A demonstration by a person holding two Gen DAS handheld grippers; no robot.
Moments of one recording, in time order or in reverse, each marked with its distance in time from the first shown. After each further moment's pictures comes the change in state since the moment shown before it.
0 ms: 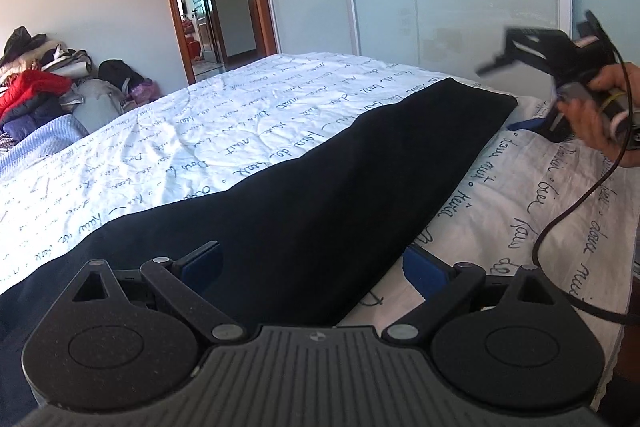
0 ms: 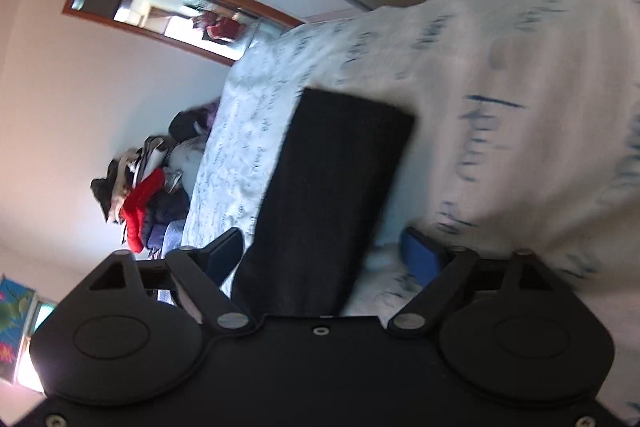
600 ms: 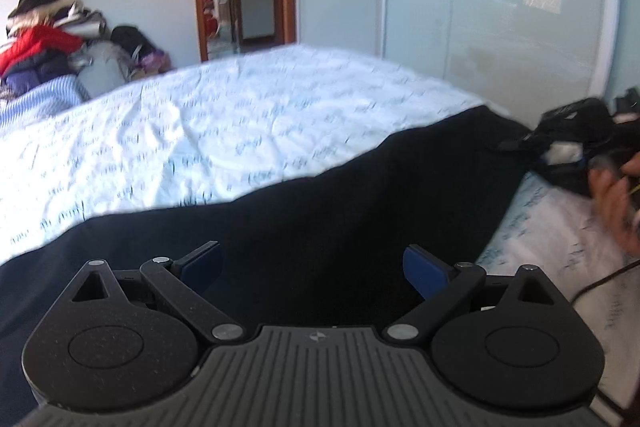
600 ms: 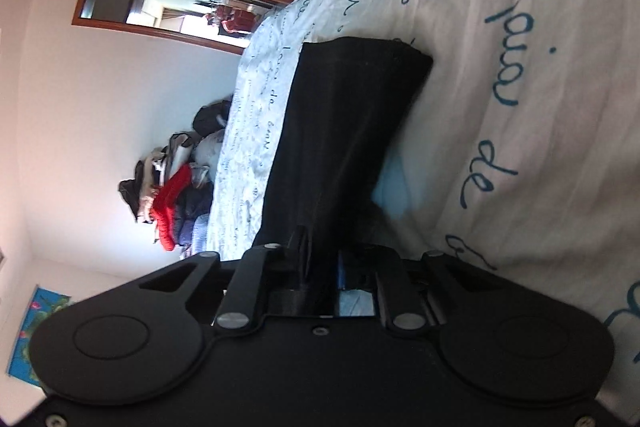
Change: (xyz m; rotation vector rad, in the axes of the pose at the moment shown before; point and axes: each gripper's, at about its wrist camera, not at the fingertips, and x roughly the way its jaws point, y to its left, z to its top) left arm 0.052 0.029 0.019 -0.153 0.055 0.002; right arm 0.020 -0.024 -0.014 0.098 0.037 0.067
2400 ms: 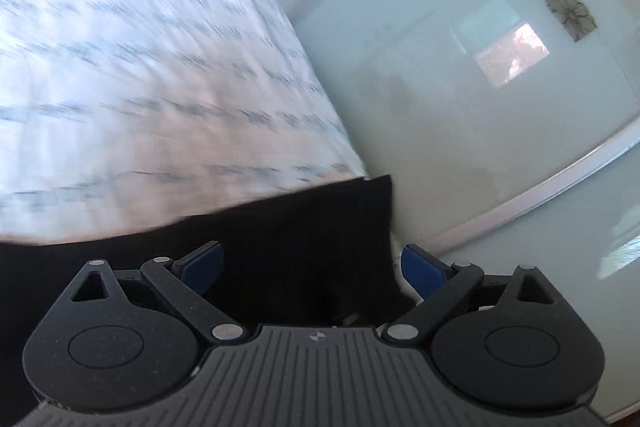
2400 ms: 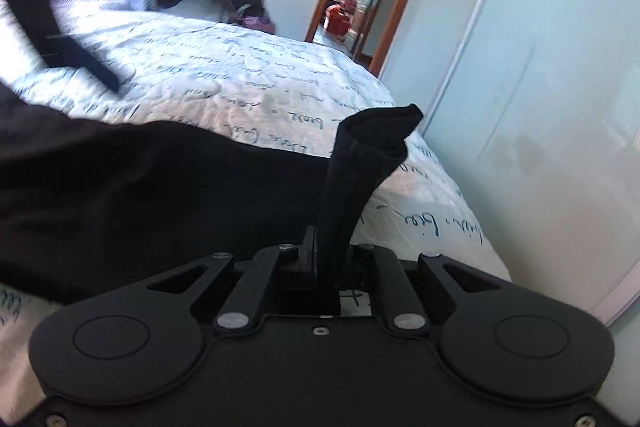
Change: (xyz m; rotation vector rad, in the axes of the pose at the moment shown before) left arm 0.143 -0.038 0.154 -0.535 0.291 -0.563; right arm 0.024 0.093 -0.125 -1.516 -0.158 -0.507
